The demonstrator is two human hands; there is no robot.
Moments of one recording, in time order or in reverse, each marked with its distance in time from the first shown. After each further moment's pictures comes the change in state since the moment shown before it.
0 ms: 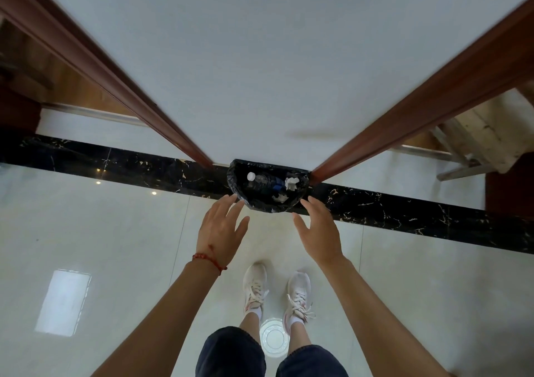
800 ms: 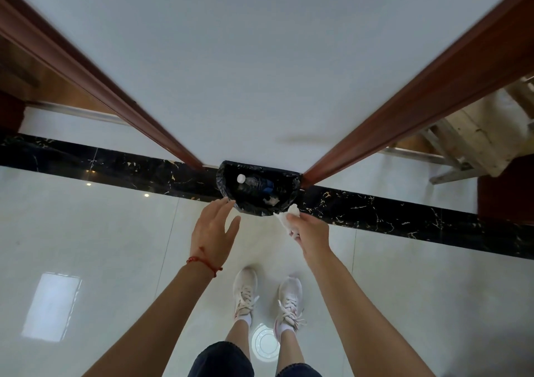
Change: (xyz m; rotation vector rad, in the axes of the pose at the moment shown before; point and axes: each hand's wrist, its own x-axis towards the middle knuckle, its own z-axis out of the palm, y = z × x) left_hand 0.008 0.008 0.025 -0.195 0.042 -0.140; right_hand 0.022 0.004 0.004 0.901 -0.003 0.640
